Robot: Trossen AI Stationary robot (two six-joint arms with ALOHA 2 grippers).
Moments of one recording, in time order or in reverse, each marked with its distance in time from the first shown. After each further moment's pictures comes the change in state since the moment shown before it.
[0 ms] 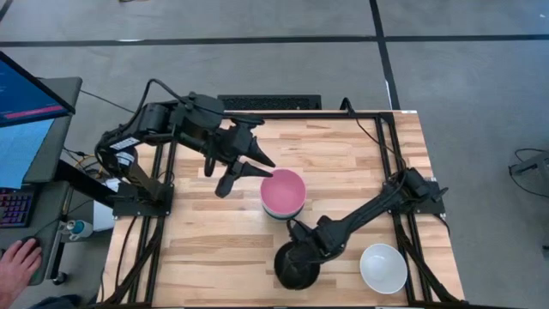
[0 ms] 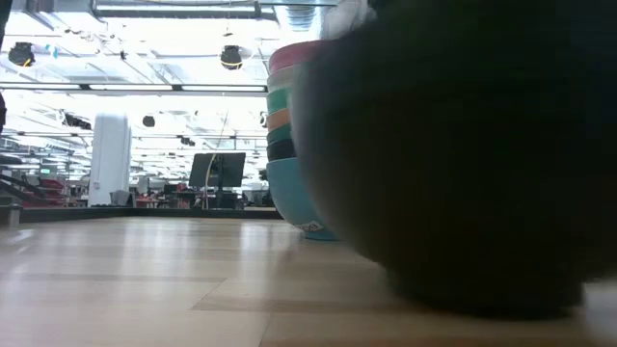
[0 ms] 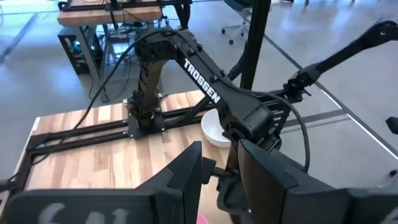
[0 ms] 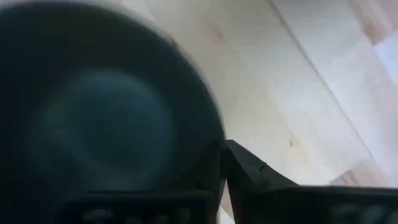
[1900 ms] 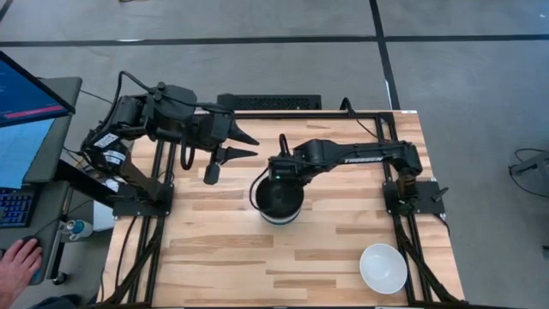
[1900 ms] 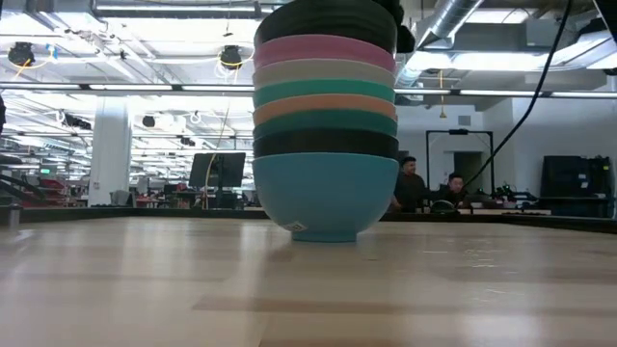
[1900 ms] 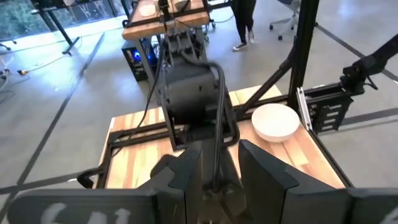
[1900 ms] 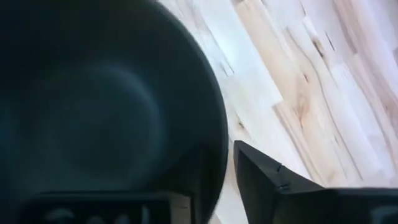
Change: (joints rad) left arm 0.006 -0.079 0.022 -0.074 -0.212 0.104; right arm -0.468 -0.059 0.376 -0.345 0.075 -0.607
